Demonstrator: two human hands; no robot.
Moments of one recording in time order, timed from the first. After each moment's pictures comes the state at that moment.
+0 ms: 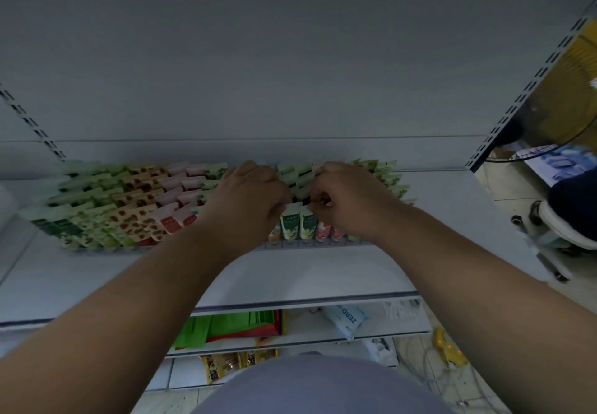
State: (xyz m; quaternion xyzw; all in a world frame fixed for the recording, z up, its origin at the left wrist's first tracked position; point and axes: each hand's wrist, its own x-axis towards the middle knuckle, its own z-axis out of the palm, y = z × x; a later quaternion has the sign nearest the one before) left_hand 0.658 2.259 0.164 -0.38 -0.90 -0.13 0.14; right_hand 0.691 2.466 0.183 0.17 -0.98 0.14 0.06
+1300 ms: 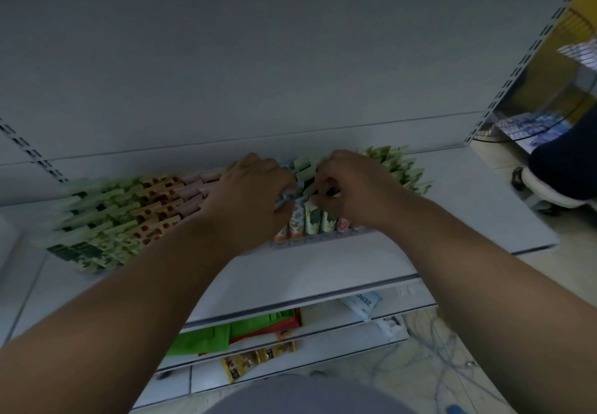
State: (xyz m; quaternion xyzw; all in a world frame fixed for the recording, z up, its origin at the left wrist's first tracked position) left_hand 0.638 2.229 0.179 -0.42 -0.89 -0.13 0.11; right_hand 0.688 2.435 0.186 0.12 -0.97 0.18 0.08
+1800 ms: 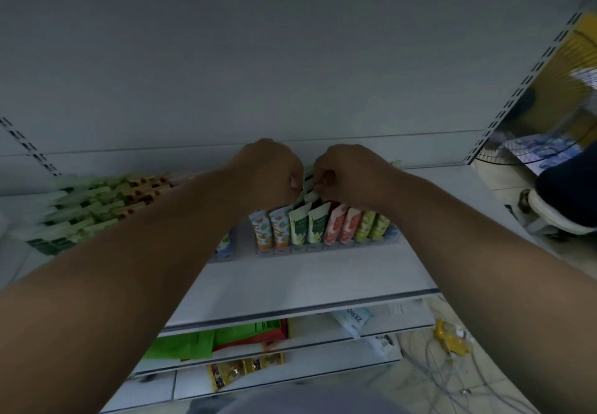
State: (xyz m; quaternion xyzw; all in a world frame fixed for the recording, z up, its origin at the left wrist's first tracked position) left_hand 0.601 2.286 0.199 -0.40 -0.91 -0.08 -0.02; right_hand 0.655 2.468 0.199 0.16 -0.98 0.14 0.03
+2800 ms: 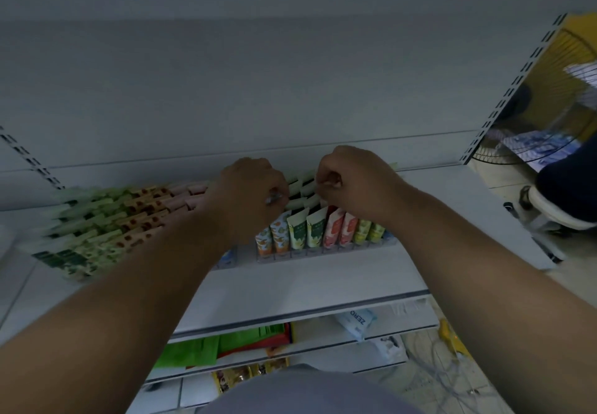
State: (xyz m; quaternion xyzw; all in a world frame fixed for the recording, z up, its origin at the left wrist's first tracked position) left_hand 0.624 2.256 0.188 -0.39 -0.91 -0.15 0.07; right_hand 0.676 2.469 0.203 0.13 -0.97 0.19 0.10
